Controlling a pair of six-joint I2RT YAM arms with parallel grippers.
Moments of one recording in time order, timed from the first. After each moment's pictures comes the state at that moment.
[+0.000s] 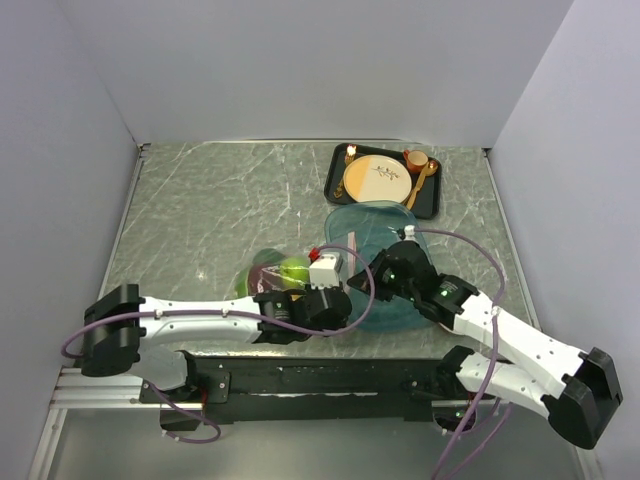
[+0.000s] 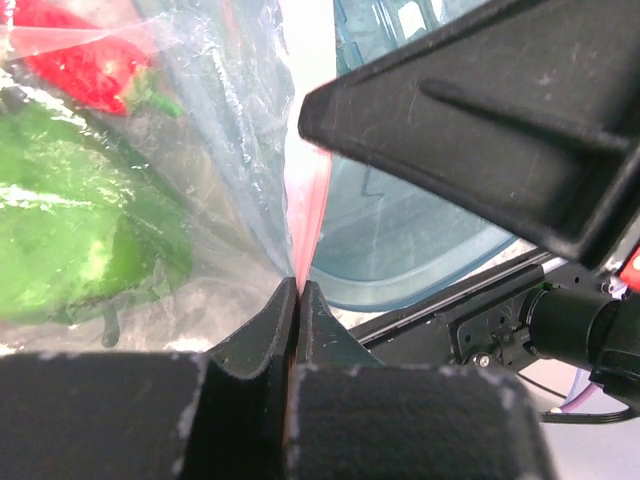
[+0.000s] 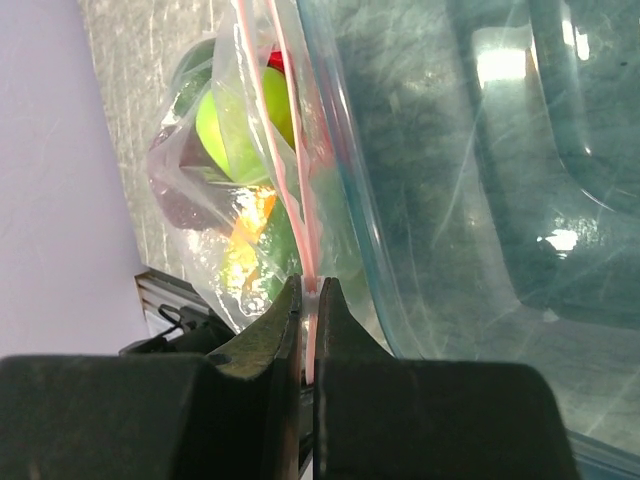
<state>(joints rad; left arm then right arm) -1.34 1.44 0.97 -0.32 -0.51 -1.04 0.73 0.94 0.65 -0.37 0.03 1.12</state>
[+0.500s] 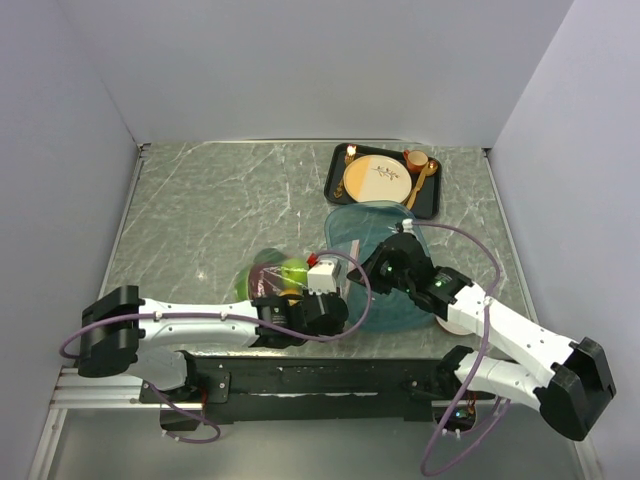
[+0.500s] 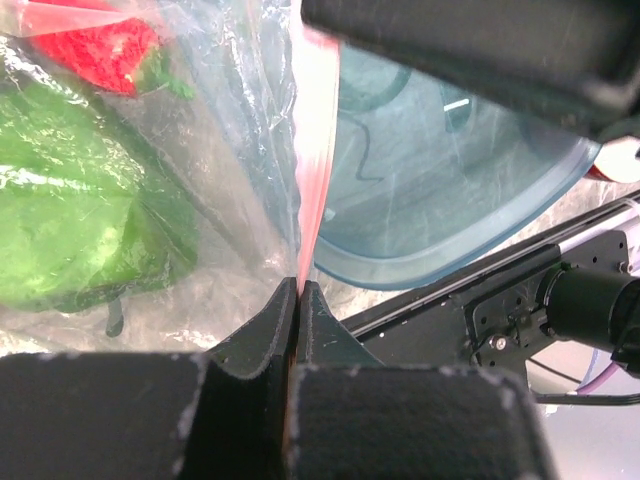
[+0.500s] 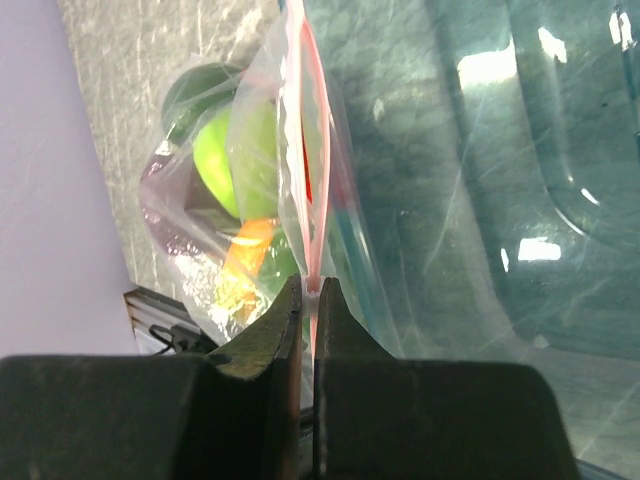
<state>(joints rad) -1.35 1.42 0.92 -0.29 -0.49 -1.05 0.69 1.01 0.69 -0.36 0.03 1.09</state>
